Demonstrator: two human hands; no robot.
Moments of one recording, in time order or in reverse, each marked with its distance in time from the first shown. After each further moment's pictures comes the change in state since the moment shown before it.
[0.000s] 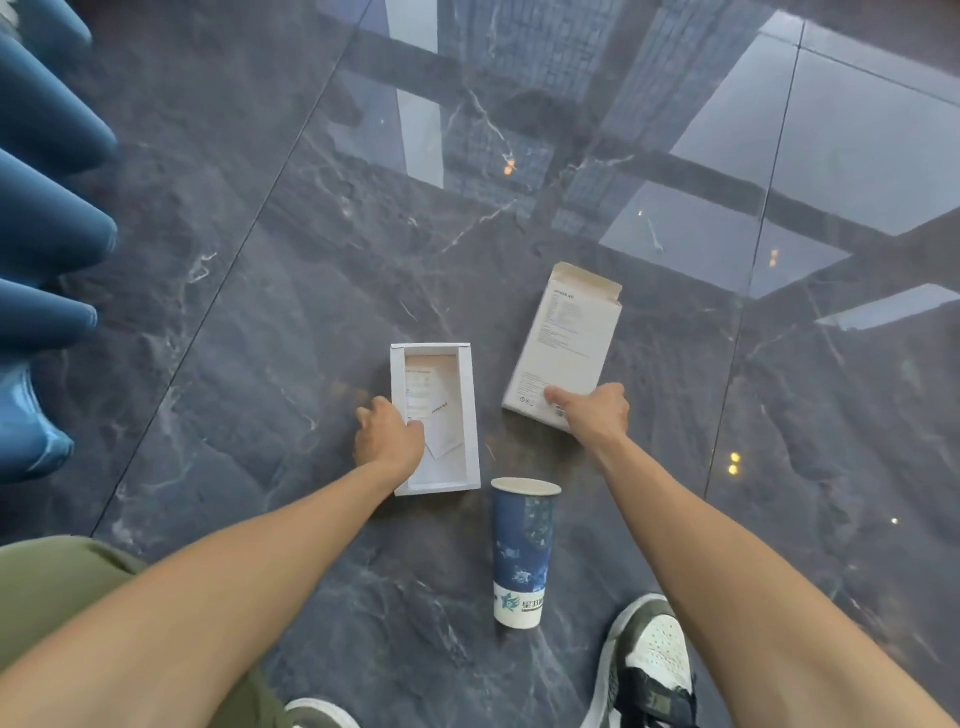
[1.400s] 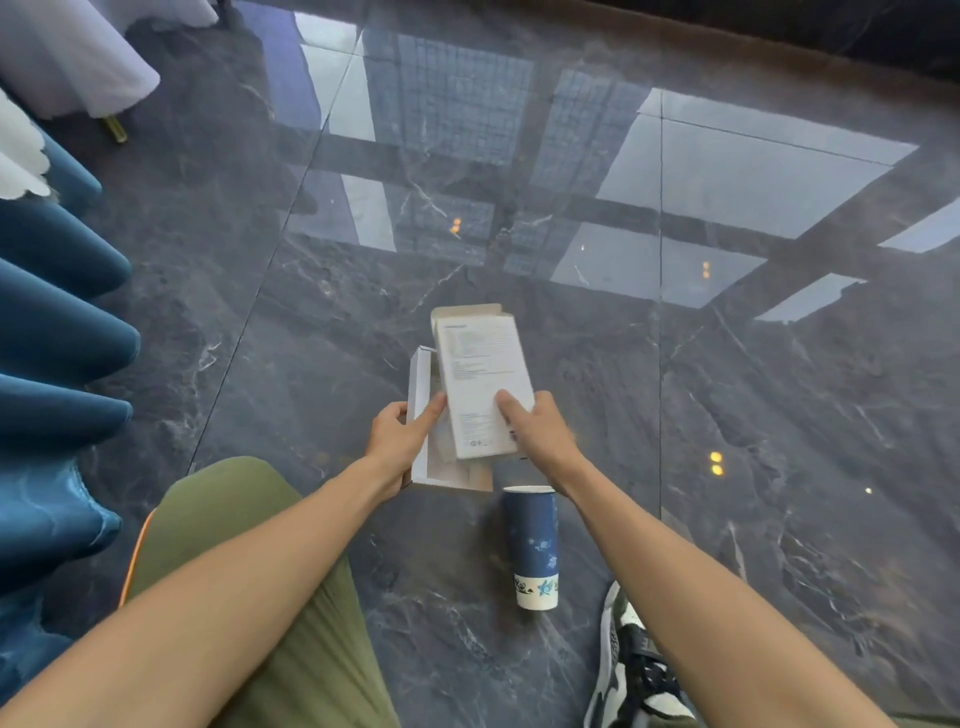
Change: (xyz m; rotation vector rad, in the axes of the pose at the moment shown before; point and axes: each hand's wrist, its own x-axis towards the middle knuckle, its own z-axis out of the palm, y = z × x) left_hand -0.057 0.043 -0.071 -0.693 -0.295 0.155; right_hand -0.113 -0.027 -0.028 0.304 -0.242 -0.231
